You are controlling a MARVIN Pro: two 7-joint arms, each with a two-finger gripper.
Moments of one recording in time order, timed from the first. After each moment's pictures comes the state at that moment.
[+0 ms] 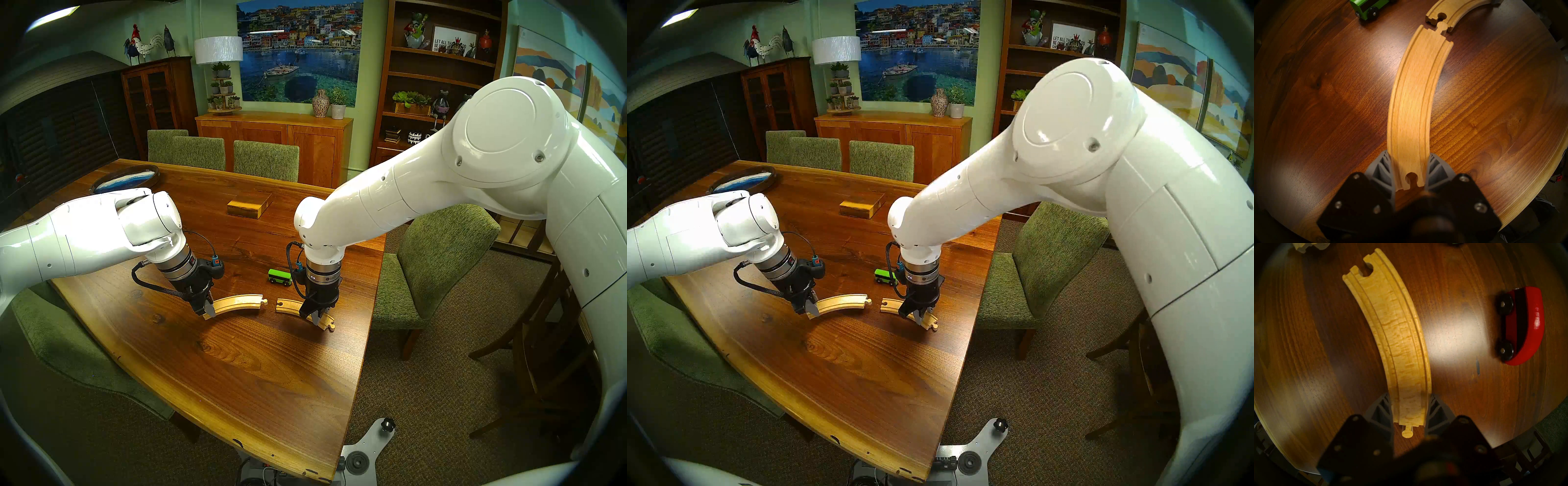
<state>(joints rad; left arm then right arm) 0.11 -0.50 0.18 -1.56 -0.56 0.81 -0.89 0.30 -1.67 -1.05 -1.20 2.24 0.83 0.17</state>
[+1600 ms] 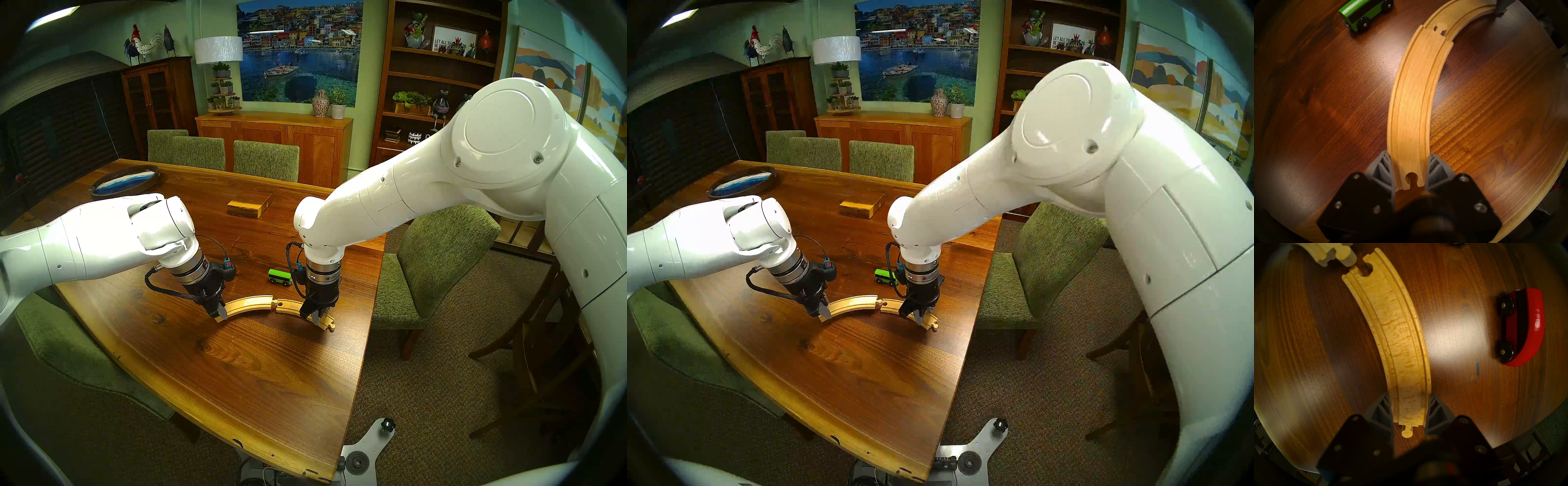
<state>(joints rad) 0.15 -0.55 0.16 -1.57 -0.65 0.86 -0.79 0.29 -1.67 -1.05 -1.19 2.22 0.84 0.18</state>
